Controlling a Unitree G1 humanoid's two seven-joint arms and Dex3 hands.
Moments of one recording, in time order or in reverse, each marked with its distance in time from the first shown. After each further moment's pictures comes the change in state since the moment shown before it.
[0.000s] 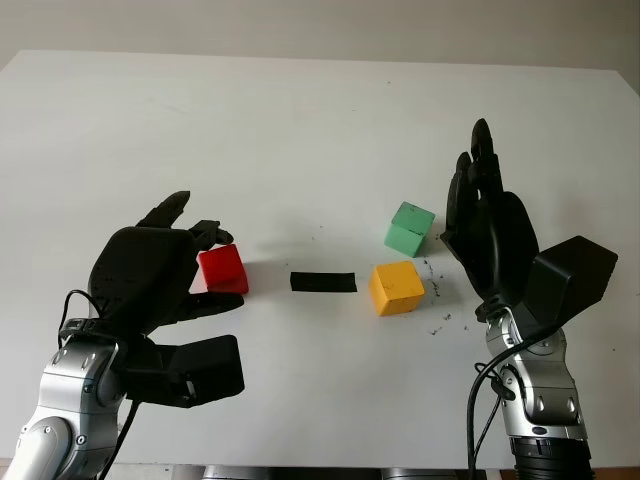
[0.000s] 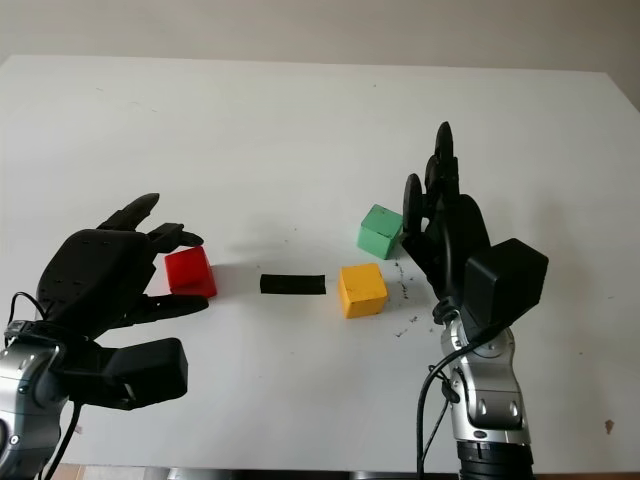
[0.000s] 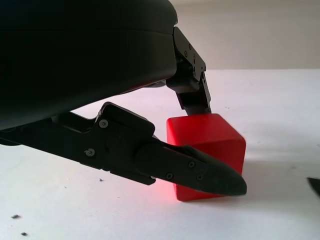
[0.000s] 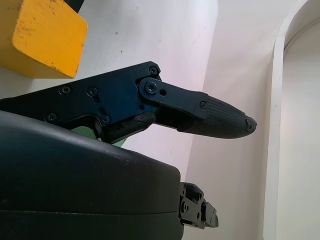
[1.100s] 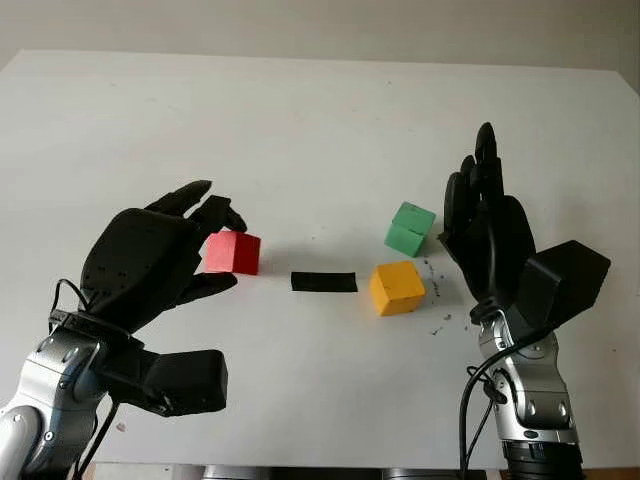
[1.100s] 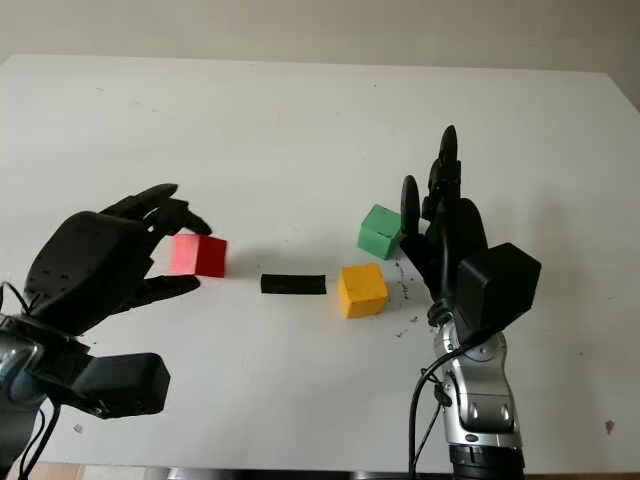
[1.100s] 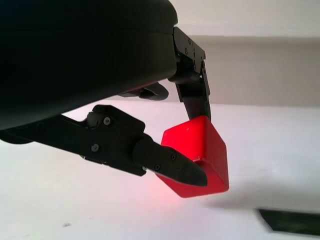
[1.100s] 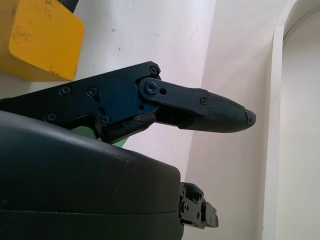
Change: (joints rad) left arm -0.077 0.057 0.047 0.006 -0.153 -0.229 0.062; right arm 0.013 0.038 0.008 -0.005 -0.028 -0.015 -0.042
